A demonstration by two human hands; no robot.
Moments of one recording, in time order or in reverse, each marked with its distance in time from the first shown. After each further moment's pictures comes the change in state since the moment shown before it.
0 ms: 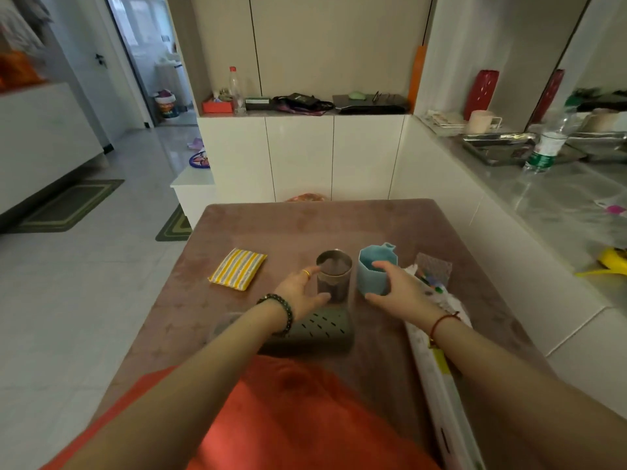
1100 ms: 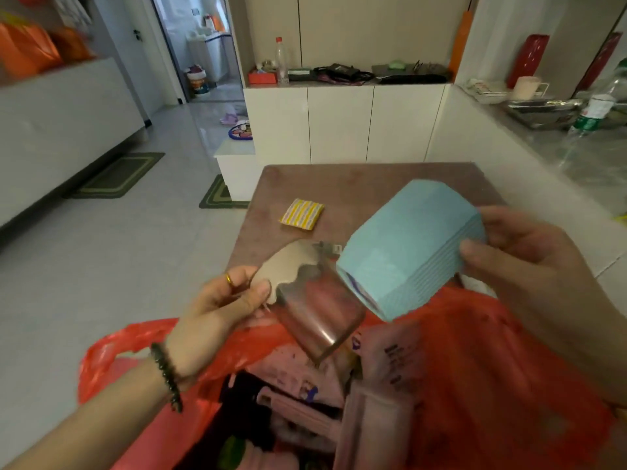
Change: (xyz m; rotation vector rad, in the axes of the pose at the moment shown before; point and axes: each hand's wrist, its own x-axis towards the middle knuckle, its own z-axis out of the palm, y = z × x) left_hand -0.300 -0.102 -0.072 -0.973 0.190 0.238; right_hand -0.255 -0.168 -0.029 0.923 0.039 -0.399
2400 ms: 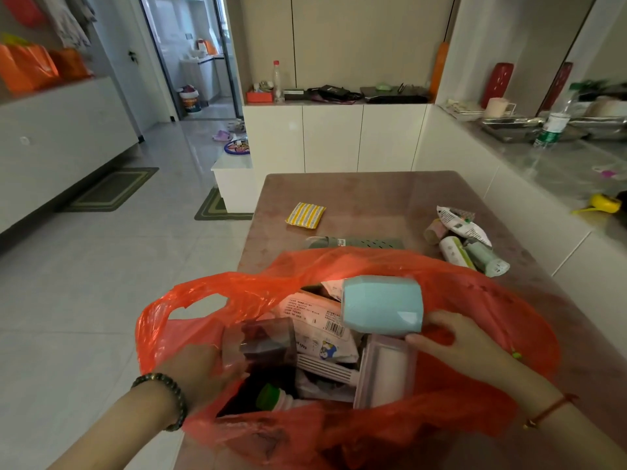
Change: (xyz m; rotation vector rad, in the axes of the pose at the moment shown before) left_hand -0.087 -0.028 -0.065 1.406 -0.129 -0.297; right_hand -0.089 0.099 0.006 -0.835 -0.169 0.232
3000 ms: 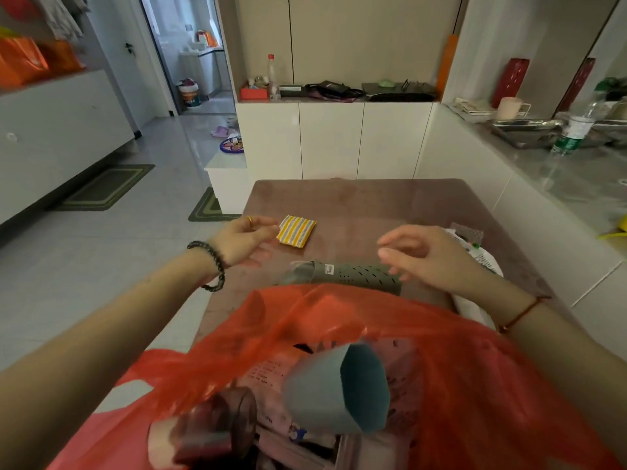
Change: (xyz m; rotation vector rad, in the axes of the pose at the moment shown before) left_hand 0.203 0.086 -0.098 -0.895 0.018 0.025; right_hand 0.160 -0.031 -0.075 0.188 0.009 -0.085
